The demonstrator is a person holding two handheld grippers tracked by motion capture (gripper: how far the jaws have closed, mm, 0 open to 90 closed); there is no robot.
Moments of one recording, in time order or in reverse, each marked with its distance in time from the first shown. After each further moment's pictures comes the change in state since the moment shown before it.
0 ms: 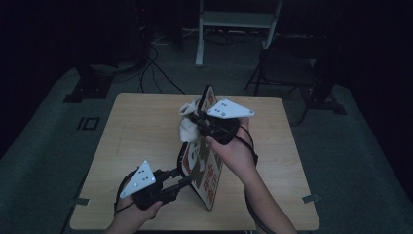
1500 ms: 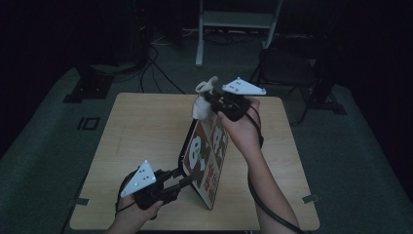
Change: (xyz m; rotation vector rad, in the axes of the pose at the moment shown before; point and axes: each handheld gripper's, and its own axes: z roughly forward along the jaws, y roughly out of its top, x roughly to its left) left arm -0.001 0.000 0.002 -0.003 0.000 -0.029; right arm -0.055 0.010 0.013 -0.016 -0.123 0.091
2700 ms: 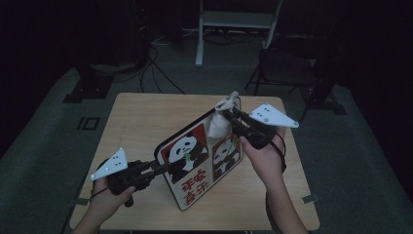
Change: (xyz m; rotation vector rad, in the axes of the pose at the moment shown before) left arm 0.063 0.006 -0.039 0.015 -0.066 0.010; right arm 0.006 -0.027 -0.076 -0.106 -0.024 -0.016
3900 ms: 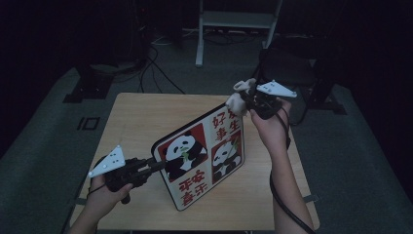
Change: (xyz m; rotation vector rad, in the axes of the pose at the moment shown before) left arm 0.008 0.001 -0.002 0.006 0.025 0.018; right arm -0.085 -0.012 0.053 0.159 -0.205 0.031
